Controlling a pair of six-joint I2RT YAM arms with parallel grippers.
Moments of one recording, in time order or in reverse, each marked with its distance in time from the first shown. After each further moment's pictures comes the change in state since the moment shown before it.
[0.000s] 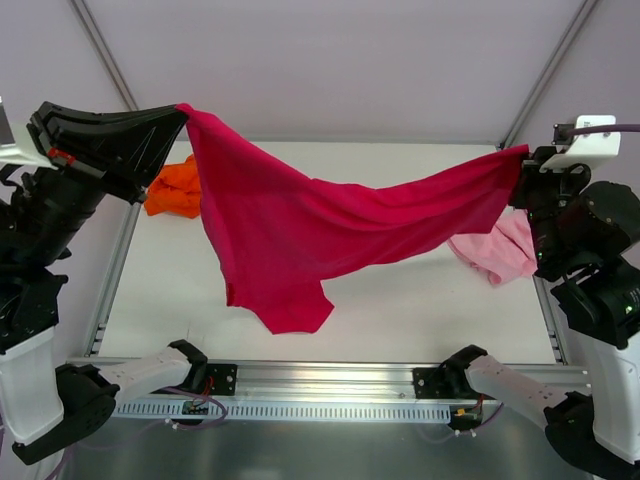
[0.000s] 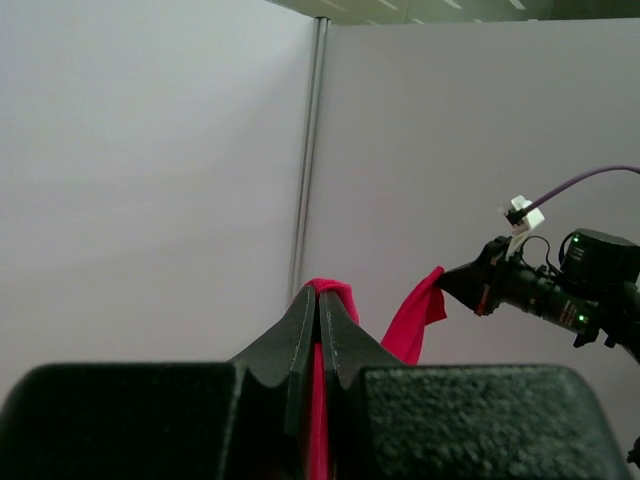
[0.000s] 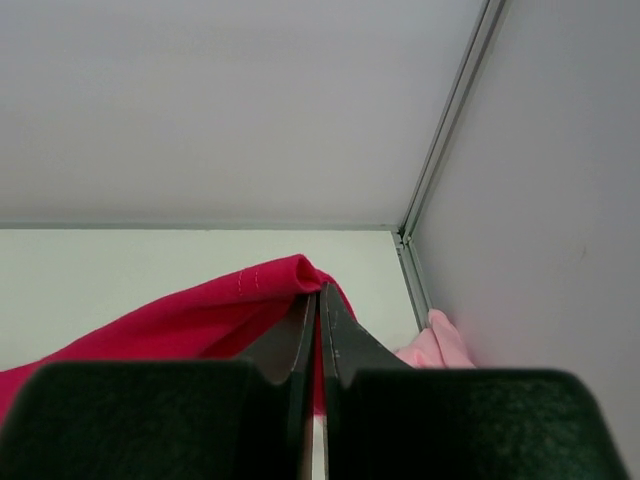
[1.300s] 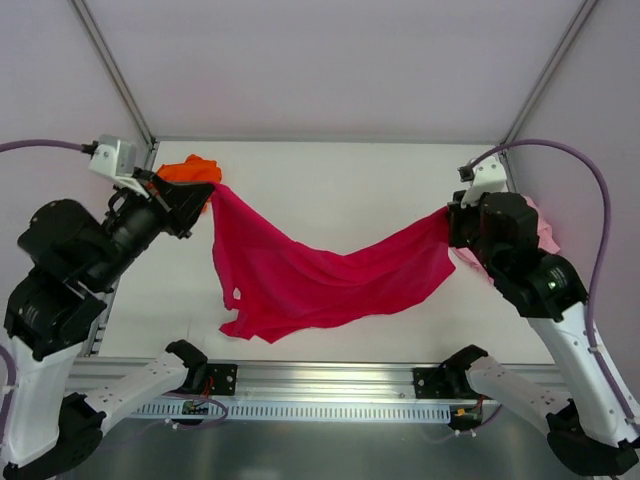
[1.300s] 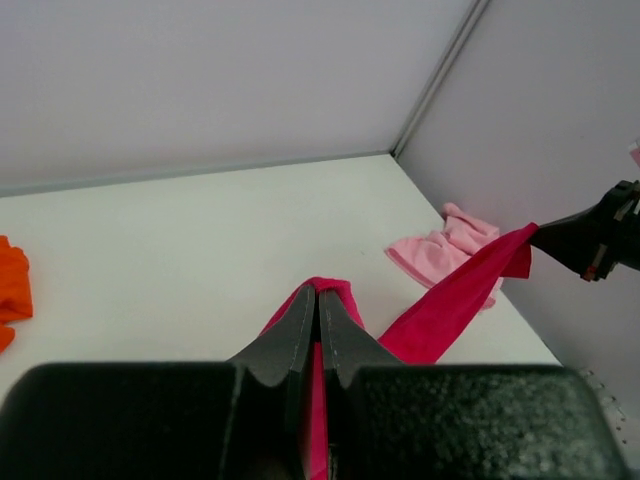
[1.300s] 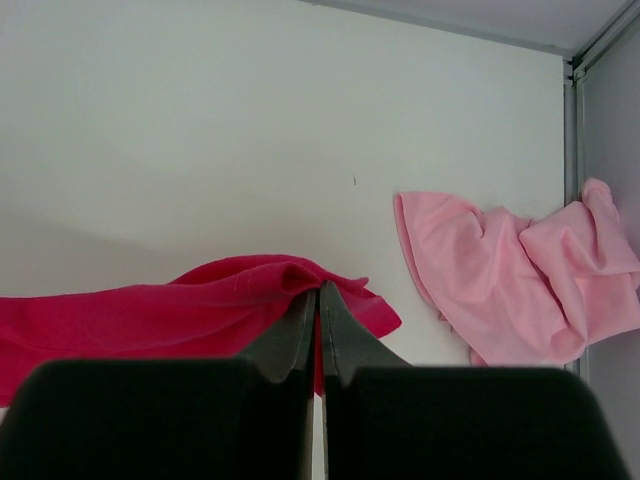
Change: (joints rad) left arm 0.008 -0.248 -0.472 -0.285 -0.272 -0.051; right arm 0.000 -0.069 -0.385 -0.153 -0.281 0.207
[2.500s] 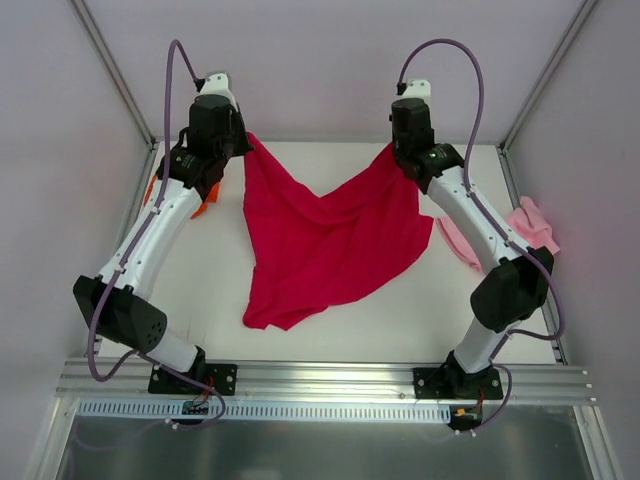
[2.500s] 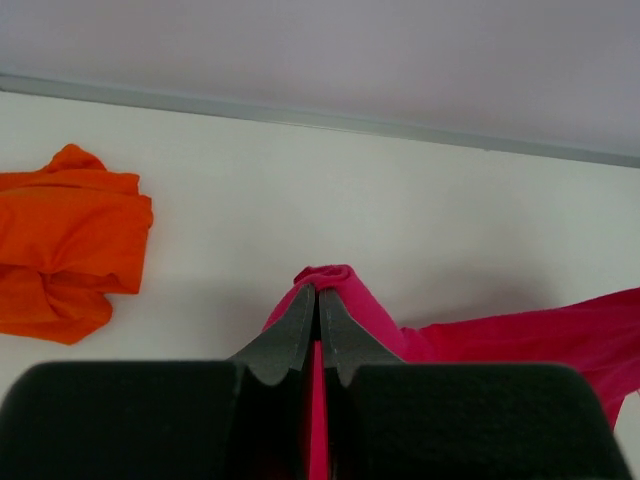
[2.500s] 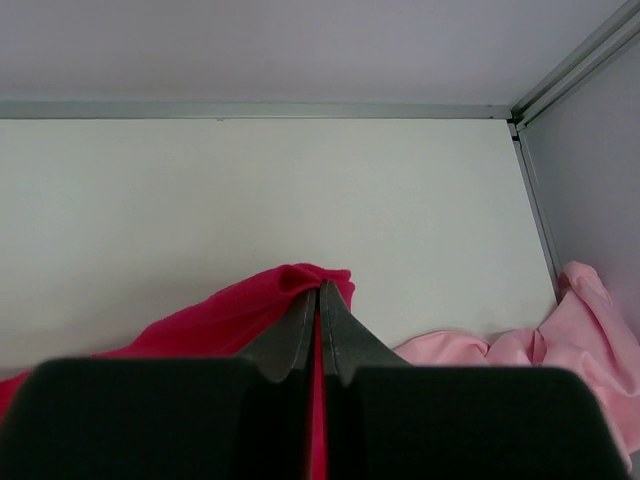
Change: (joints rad) left arm 0.219 0.687 0.029 0.286 -0.201 0.009; right arm -0.089 0.850 0.422 0.402 0.238 0.000
